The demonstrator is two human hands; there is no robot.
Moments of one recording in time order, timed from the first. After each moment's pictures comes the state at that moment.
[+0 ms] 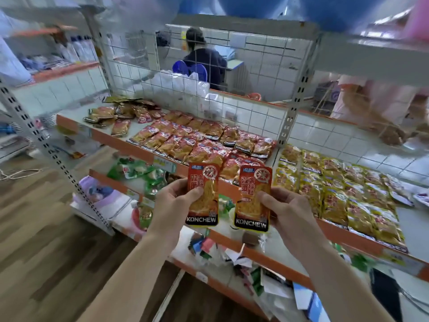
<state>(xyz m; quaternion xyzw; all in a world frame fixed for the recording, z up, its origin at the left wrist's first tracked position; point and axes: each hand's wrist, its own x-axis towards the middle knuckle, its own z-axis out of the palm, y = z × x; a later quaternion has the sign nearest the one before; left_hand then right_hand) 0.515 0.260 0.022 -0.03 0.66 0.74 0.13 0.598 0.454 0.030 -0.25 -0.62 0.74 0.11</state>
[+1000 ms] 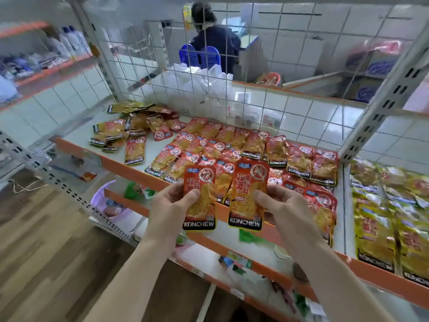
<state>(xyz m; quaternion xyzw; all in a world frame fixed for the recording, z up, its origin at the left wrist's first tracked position) 0.303 0.201 0.005 -0.05 0.71 0.69 0.14 0.385 0.394 0.006 -0.26 -0.61 0.75 0.08</state>
